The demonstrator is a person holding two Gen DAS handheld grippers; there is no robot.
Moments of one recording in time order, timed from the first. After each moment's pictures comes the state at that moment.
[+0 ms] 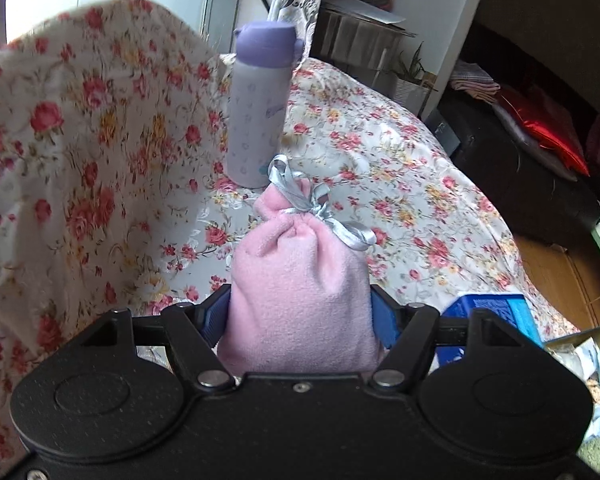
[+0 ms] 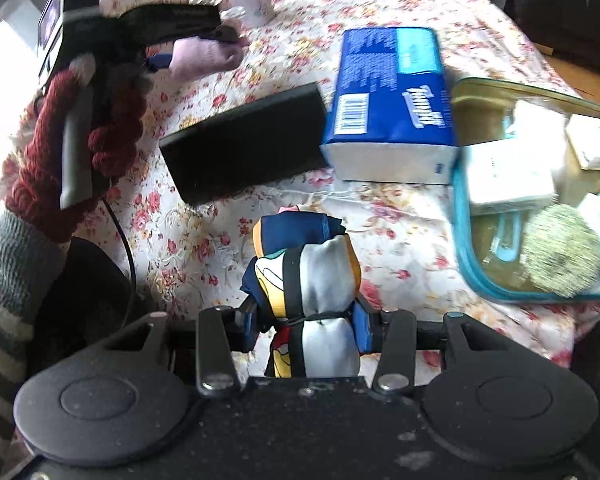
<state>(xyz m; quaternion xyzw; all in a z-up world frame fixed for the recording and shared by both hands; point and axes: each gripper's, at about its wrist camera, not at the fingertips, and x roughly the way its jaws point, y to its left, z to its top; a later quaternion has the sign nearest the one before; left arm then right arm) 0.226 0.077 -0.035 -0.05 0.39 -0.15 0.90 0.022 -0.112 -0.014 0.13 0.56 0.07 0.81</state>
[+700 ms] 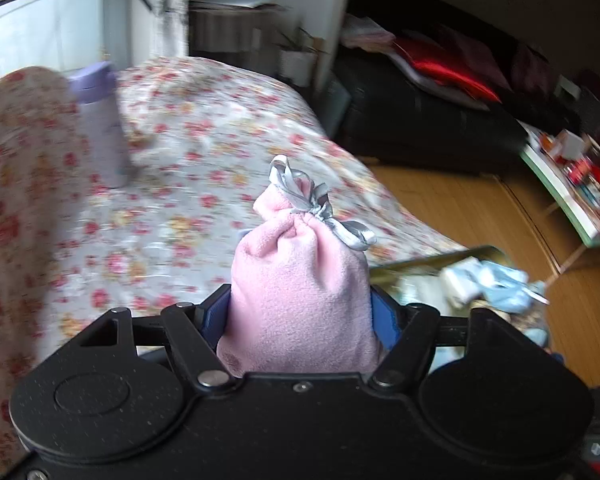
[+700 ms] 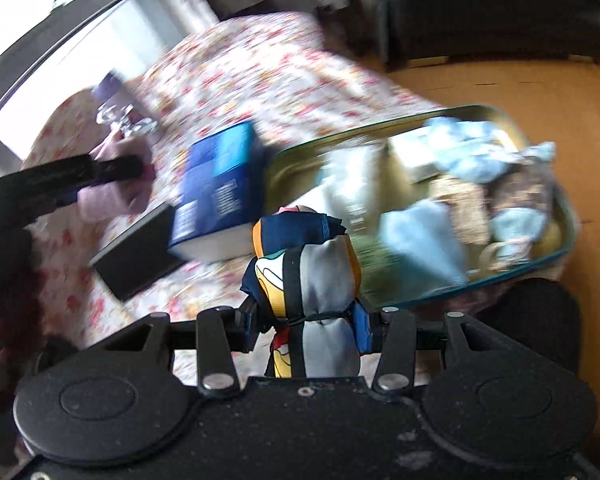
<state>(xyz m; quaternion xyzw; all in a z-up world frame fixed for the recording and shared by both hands) 0.118 -0.048 0.031 0.03 0.41 -0.26 0.87 -0.031 -0.260 0.018 0.23 0.48 -0.06 0.85</state>
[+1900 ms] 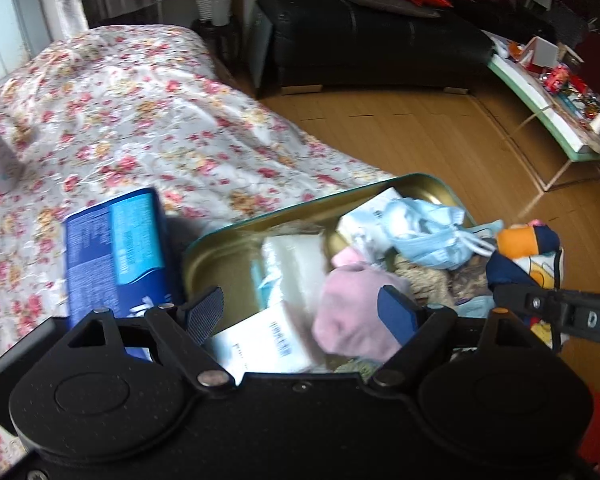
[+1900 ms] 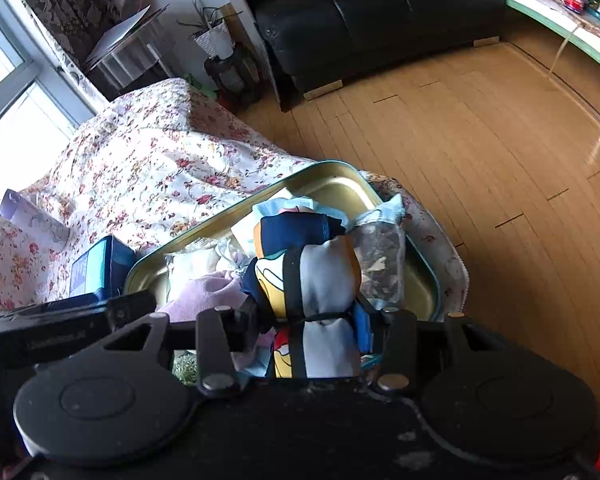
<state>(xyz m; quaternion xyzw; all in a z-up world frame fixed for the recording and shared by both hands) 0.091 -0.193 -0.004 0.12 0.47 -0.29 0.82 -0.027 -0.385 0.003 0.28 0.44 -0.18 0.83</state>
